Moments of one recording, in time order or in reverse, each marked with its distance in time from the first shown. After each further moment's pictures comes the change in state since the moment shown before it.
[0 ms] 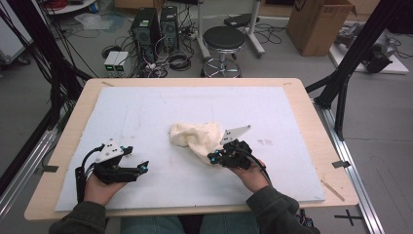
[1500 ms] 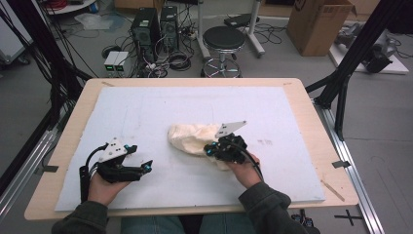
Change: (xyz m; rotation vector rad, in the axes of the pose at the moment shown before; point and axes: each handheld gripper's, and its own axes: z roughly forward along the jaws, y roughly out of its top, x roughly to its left) left arm -0.007 0.007 0.007 -0.032 -0.036 0.013; right arm -0.014 0.014 0.009 -0.021 -0.116 0.029
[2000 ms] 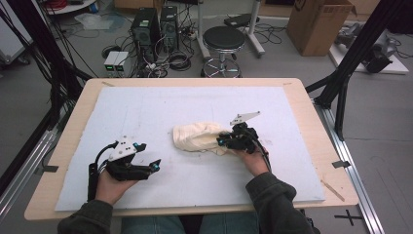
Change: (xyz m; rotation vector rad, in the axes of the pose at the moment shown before) left arm -0.013 0.010 0.012 -0.004 -0.026 0.036; right arm -0.053 -0.017 0.001 -0.012 -0.014 0.130
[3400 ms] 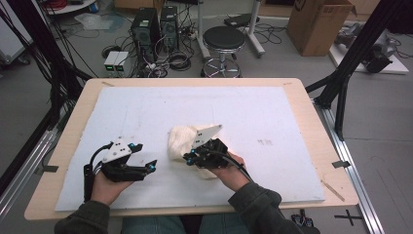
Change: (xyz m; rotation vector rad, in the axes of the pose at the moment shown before) left arm 0.005 -0.003 -0.012 -0.017 0.004 0.005; right arm 0.116 0.044 0.014 0.022 0.176 -0.347
